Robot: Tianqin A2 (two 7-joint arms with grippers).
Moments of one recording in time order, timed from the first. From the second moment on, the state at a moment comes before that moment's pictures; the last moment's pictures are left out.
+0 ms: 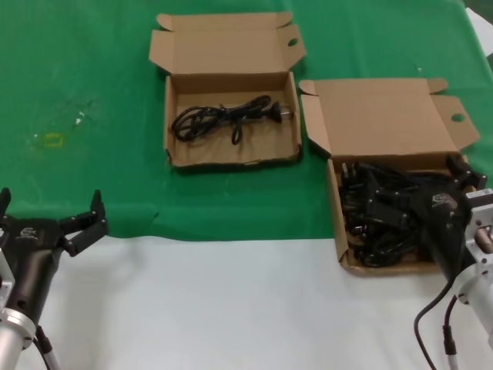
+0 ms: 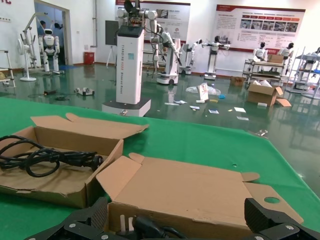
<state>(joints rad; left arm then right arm) 0.00 -0.30 1.60 -1.60 -1.80 0.00 0.00 0.05 0.29 -1.62 1.55 1.79 -0.03 -0.03</state>
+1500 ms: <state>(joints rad) 0.00 -0.30 1.60 -1.60 -1.80 0.00 0.00 0.05 0.29 -1.62 1.55 1.79 -0.03 -0.03</state>
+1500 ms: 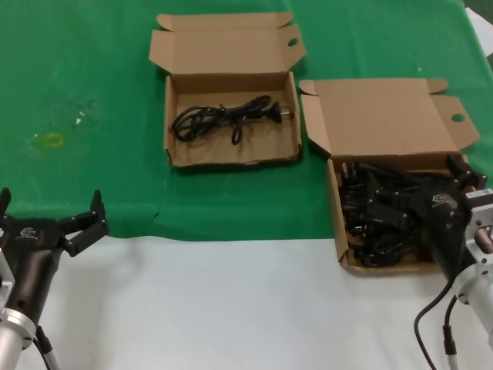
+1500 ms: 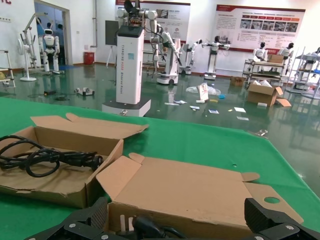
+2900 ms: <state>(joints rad) 0.00 -0.30 1.60 -1.60 -1.80 0.00 0.00 0.05 0.29 -1.62 1.55 1.79 -0.03 -0.03</state>
